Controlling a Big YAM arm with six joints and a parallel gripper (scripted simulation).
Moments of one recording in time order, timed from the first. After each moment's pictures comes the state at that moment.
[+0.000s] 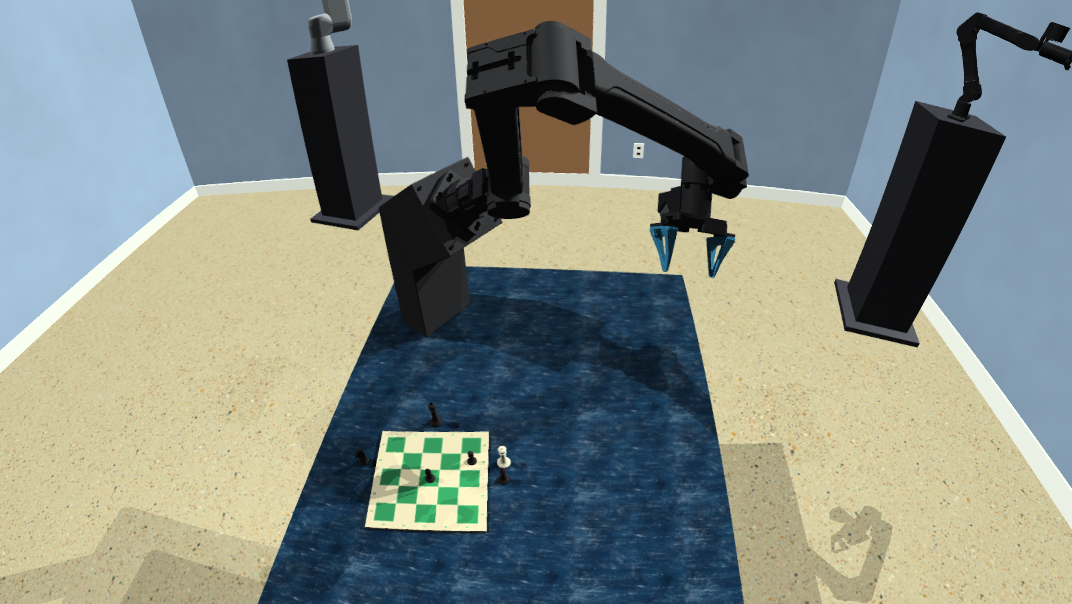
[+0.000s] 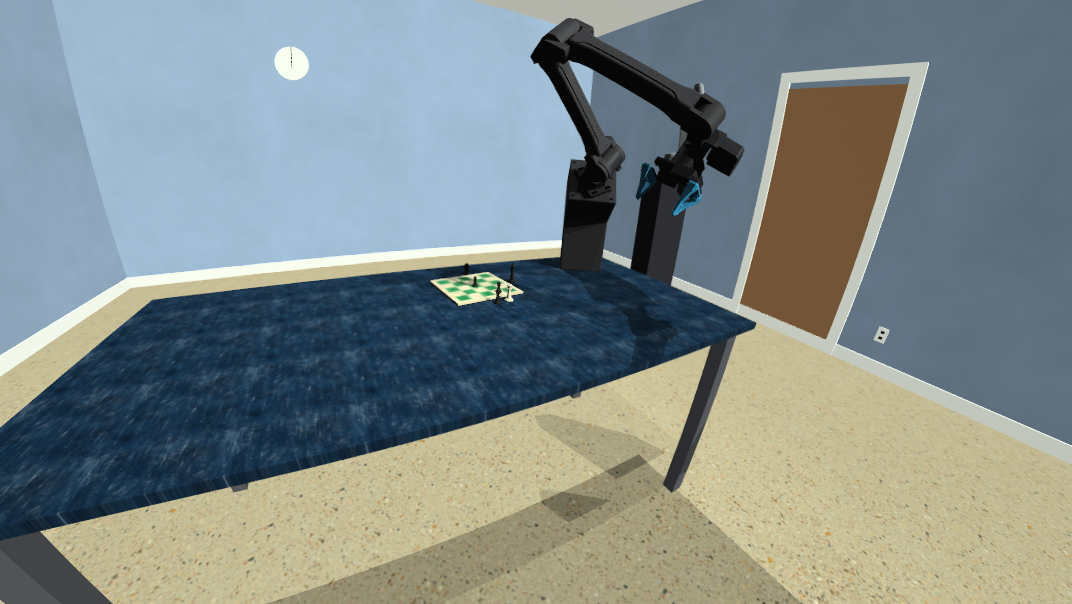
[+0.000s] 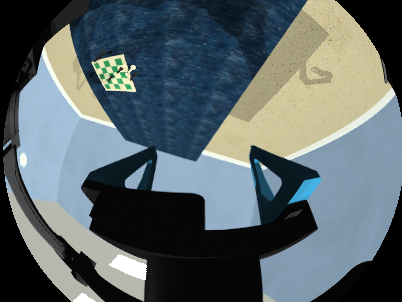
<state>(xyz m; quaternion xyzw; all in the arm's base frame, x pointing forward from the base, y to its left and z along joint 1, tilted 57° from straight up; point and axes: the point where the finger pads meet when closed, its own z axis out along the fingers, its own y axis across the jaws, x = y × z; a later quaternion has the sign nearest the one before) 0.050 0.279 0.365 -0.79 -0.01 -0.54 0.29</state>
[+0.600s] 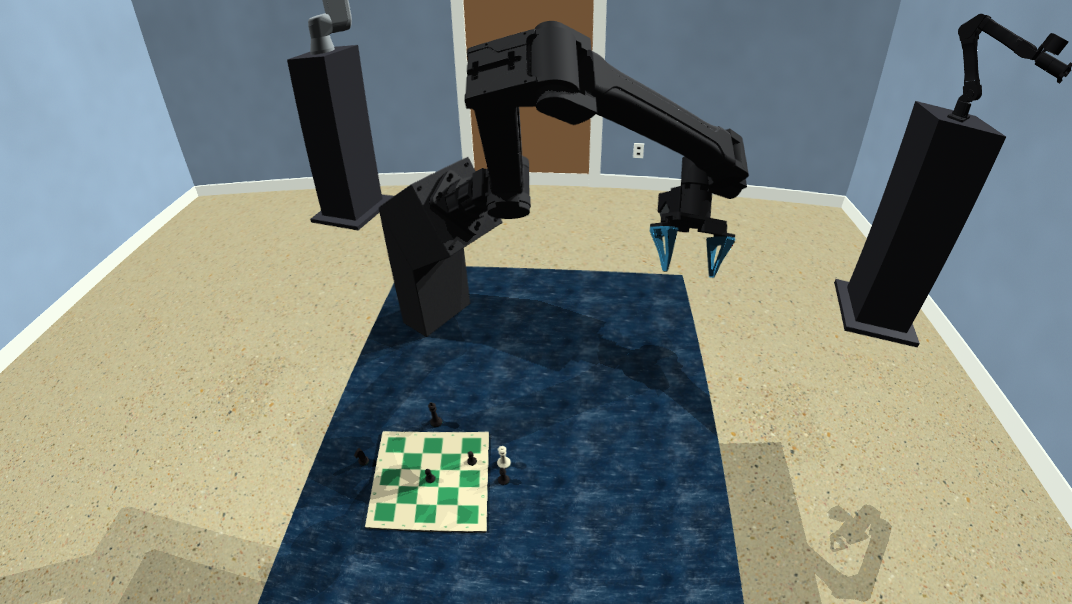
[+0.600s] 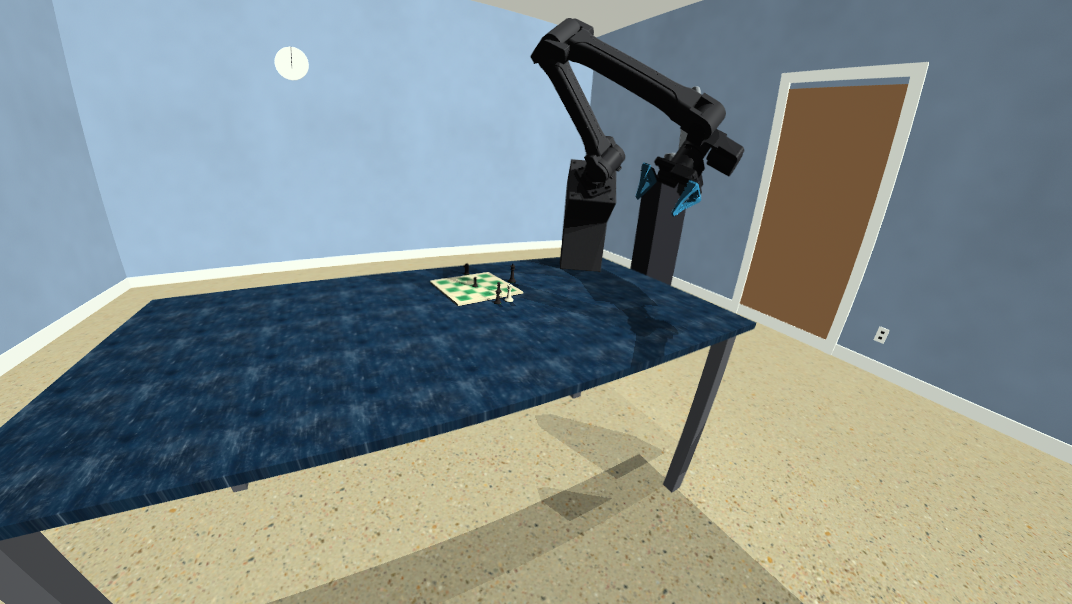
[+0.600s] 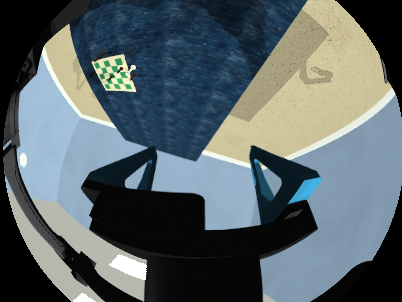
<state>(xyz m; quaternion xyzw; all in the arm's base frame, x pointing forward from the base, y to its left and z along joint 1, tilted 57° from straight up) 0.050 0.279 0.365 -0.79 -0.01 -0.54 0.29</state>
